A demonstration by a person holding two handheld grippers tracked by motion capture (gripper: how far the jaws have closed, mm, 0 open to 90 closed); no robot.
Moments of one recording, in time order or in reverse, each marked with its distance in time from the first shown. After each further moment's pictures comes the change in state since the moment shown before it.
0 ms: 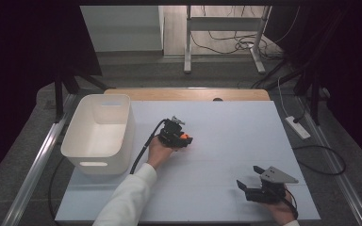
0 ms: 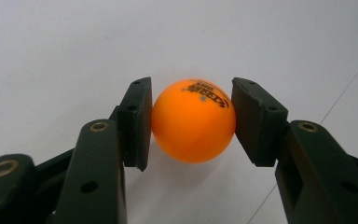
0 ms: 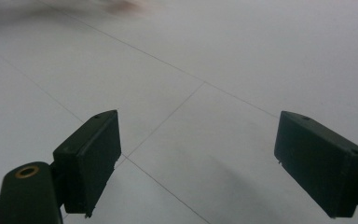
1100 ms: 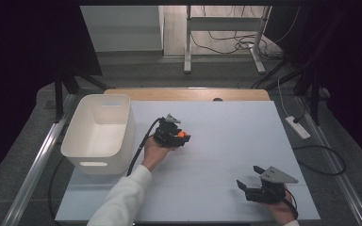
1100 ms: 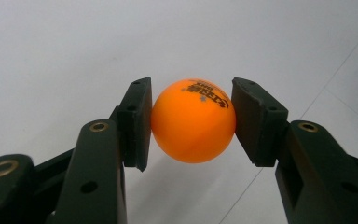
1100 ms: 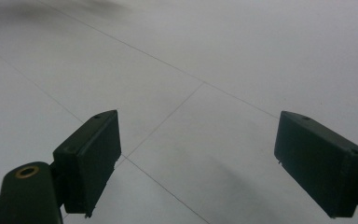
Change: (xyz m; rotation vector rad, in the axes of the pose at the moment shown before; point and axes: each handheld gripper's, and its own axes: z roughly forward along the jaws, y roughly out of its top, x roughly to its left) left arm -0.008 -0.001 -0.030 -0.077 0.013 0.030; right arm 0.000 0.000 0.000 0.004 -0.005 -0.003
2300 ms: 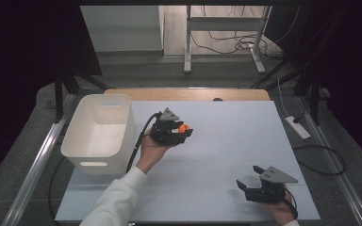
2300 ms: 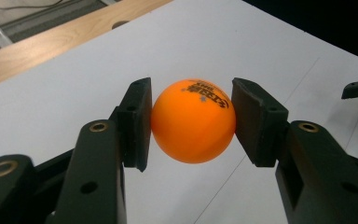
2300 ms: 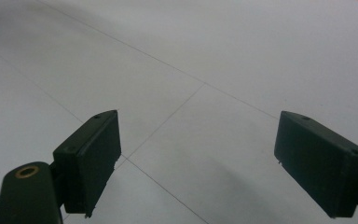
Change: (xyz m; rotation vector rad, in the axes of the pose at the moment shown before) left arm -0.028 0.020 -0.053 -0.144 0.000 0.093; right arm 0.001 0.001 0.000 0.000 -0.001 -0.002
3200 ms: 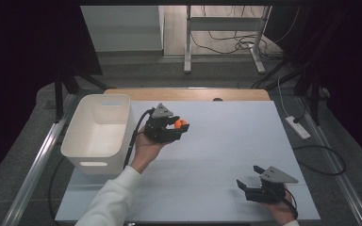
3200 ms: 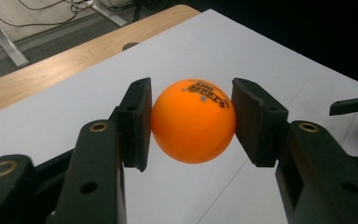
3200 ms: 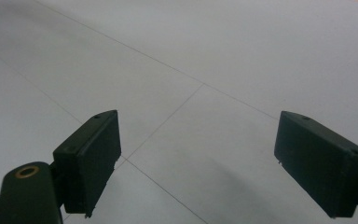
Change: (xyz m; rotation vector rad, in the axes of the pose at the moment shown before) left arm 0.002 0.008 -0.026 -0.064 0.021 -0.018; right arm 0.000 0.000 -0.001 -0.002 -0.004 0.005
